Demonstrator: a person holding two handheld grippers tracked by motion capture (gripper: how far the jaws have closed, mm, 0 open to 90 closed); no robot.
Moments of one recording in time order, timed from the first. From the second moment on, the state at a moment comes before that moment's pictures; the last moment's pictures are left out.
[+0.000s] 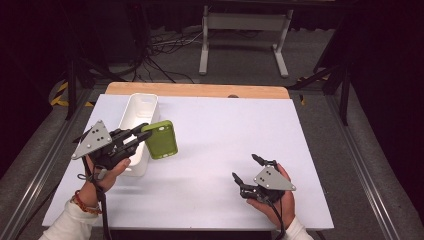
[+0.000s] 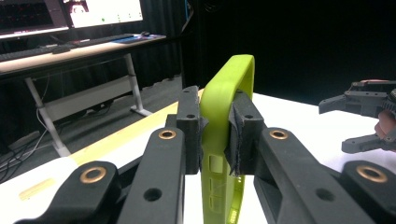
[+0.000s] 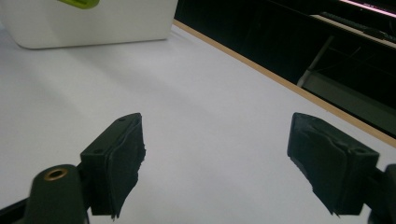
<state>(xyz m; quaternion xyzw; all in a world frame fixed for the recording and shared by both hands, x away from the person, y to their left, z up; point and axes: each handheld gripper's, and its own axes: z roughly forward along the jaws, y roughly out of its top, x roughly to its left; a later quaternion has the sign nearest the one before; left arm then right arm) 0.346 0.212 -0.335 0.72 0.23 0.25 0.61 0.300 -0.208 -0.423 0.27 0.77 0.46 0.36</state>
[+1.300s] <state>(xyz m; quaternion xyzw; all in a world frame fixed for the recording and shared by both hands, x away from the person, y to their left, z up) 0.345 0.245 -0.324 0.70 0.24 0.28 0.61 0.300 -0.209 -0.422 0.27 0.77 0.46 0.36</state>
